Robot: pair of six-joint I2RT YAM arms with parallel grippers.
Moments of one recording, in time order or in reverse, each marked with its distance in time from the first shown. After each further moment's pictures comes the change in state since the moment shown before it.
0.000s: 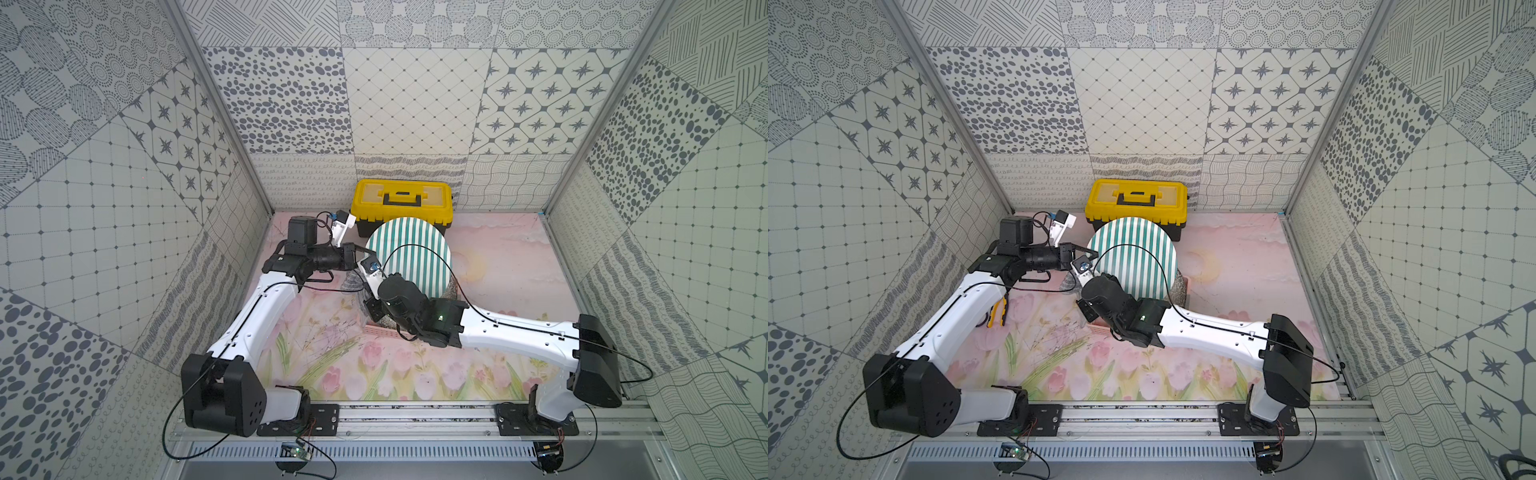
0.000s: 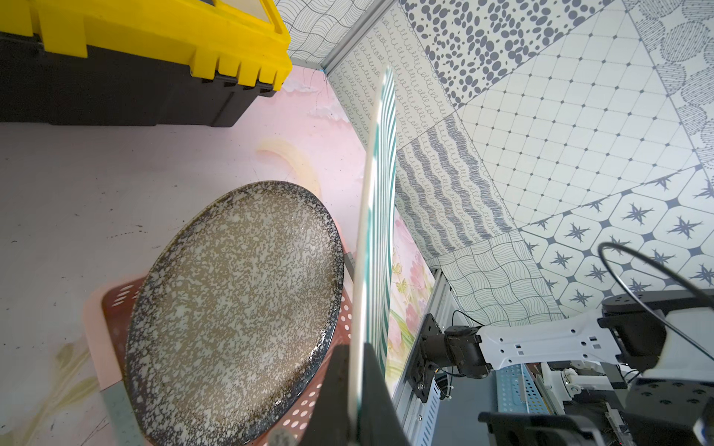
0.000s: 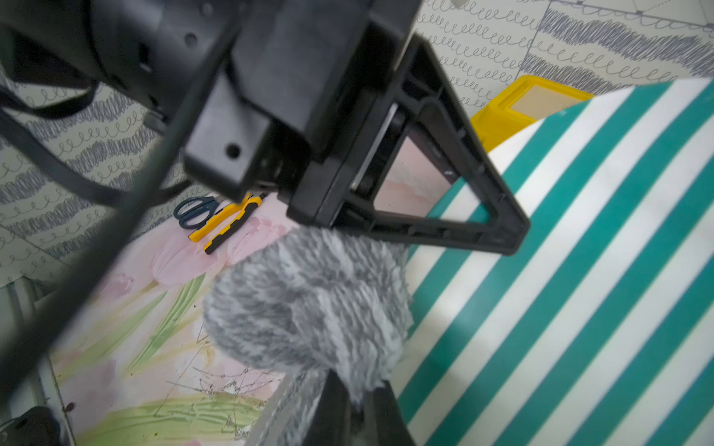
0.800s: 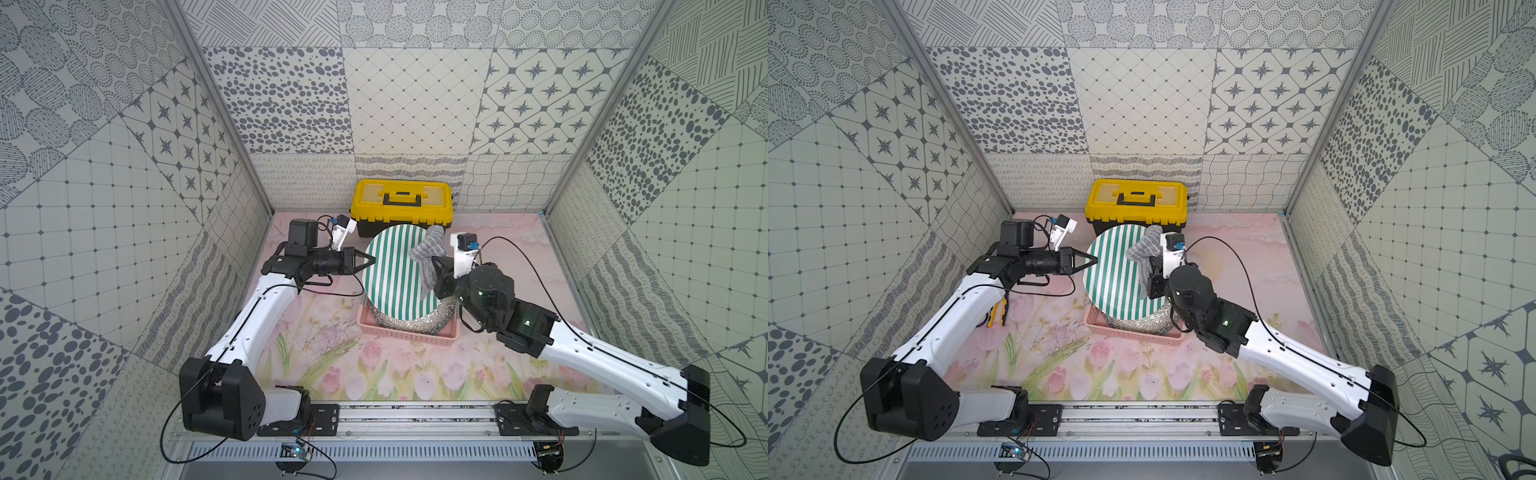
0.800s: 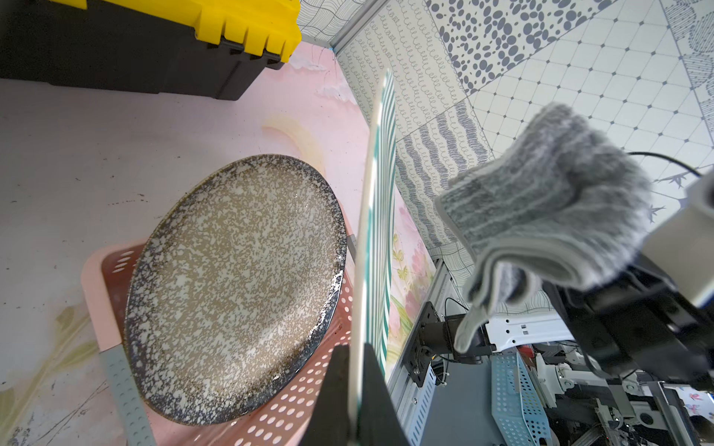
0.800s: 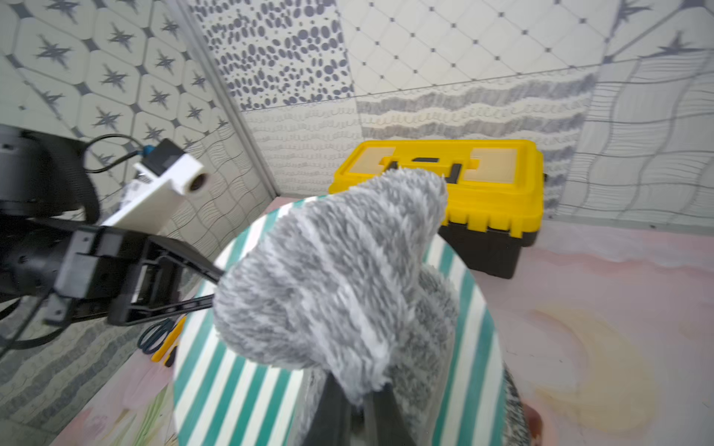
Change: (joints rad) left arm -0.006 -0.019 -0.002 -0.077 -0.019 0.008; right arm -0.276 -0.580 -0.385 -0.031 0.011 0.221
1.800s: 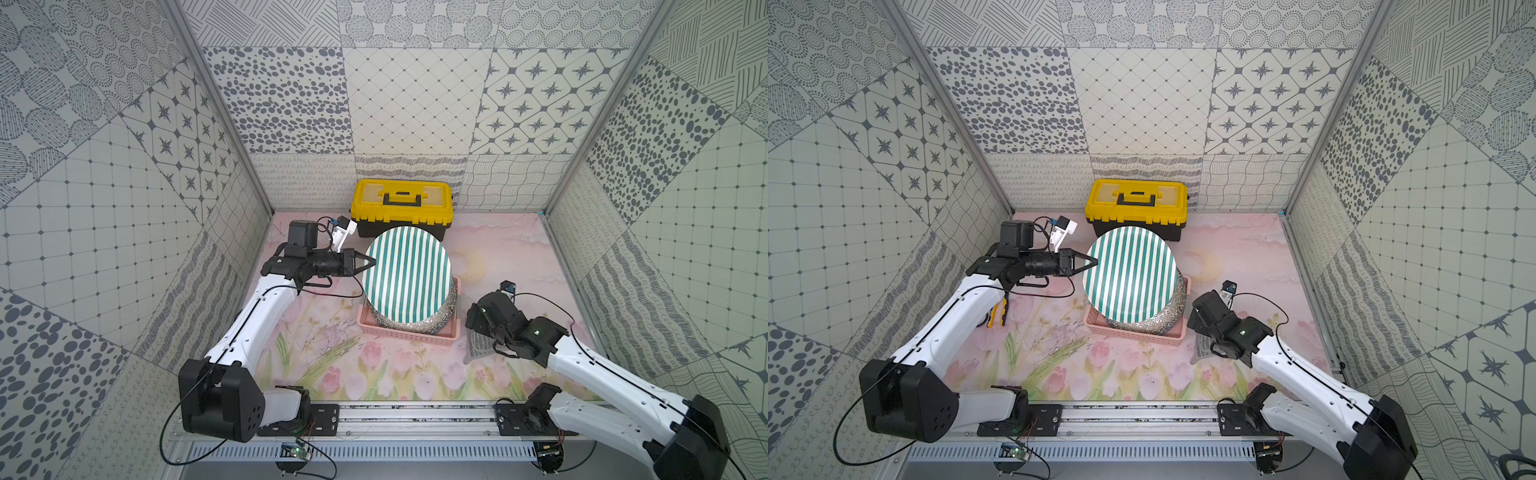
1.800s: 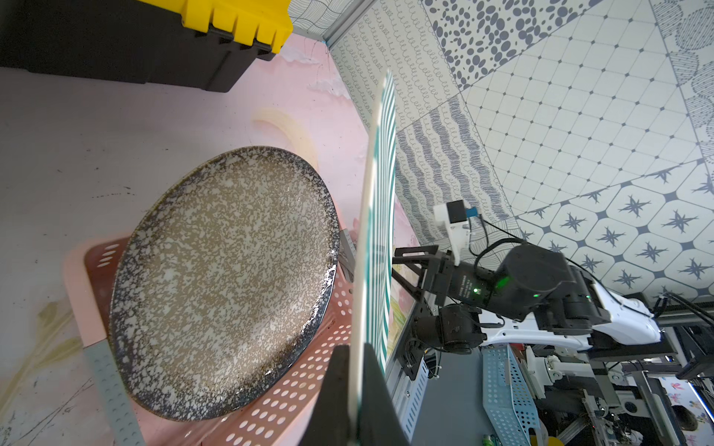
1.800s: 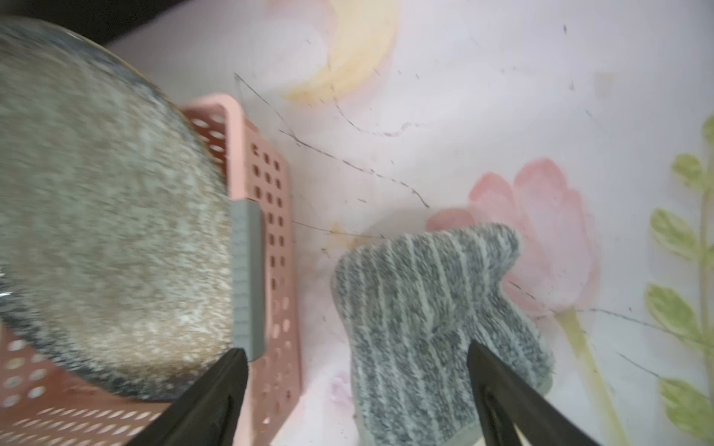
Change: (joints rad) left arm 0.000 -0.005 -0.008 -0.006 0.026 -0.001; right arm -0.233 -0.130 -0.263 -0.521 -0.130 0.466
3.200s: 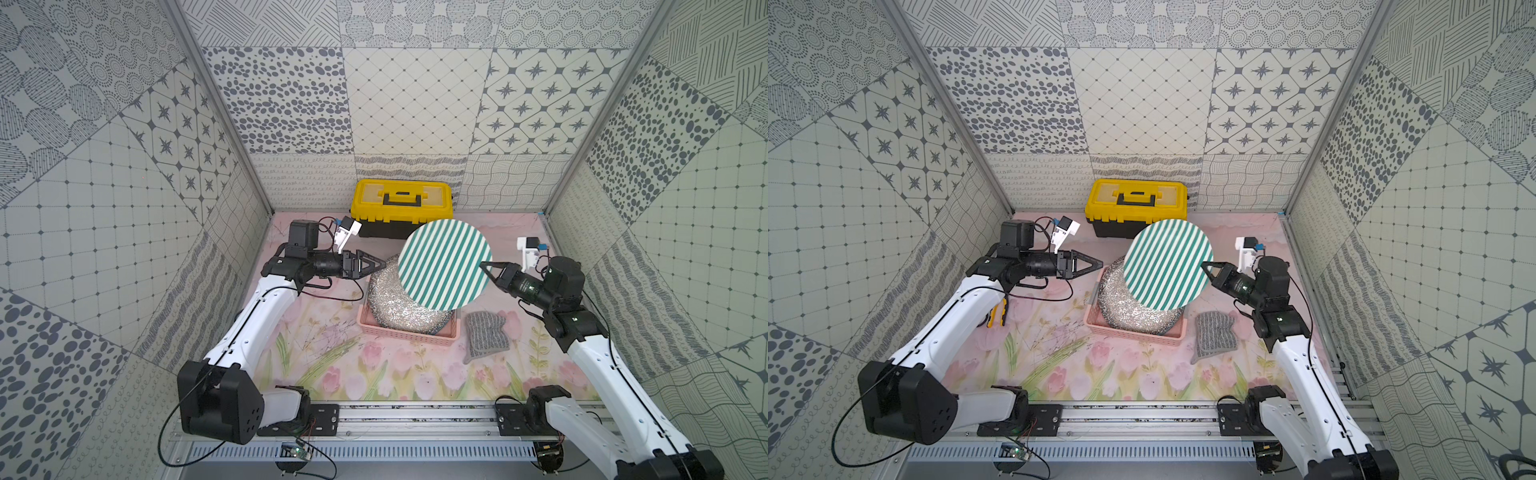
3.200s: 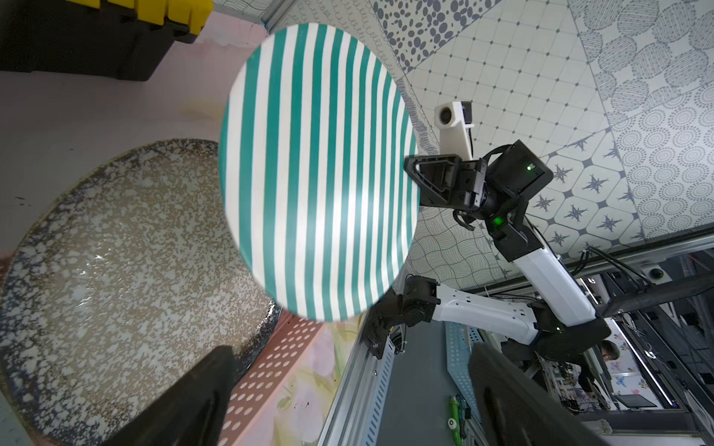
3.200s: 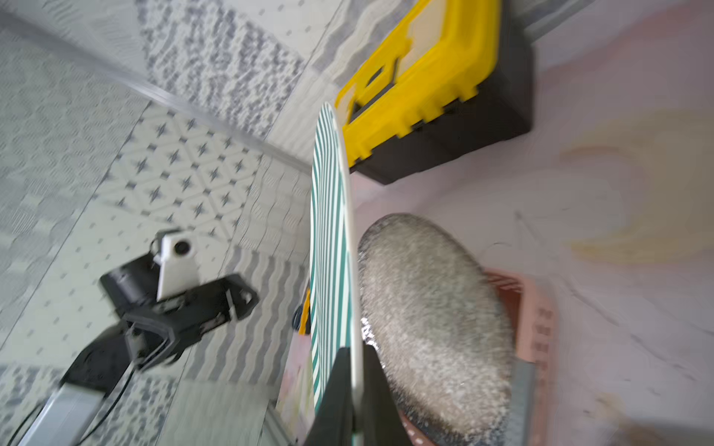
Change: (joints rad) left arm -0.011 -0.012 0.000 0.010 0.130 0.008; right arm -0.624 -0.042 0.019 0.535 -0.902 -0.032
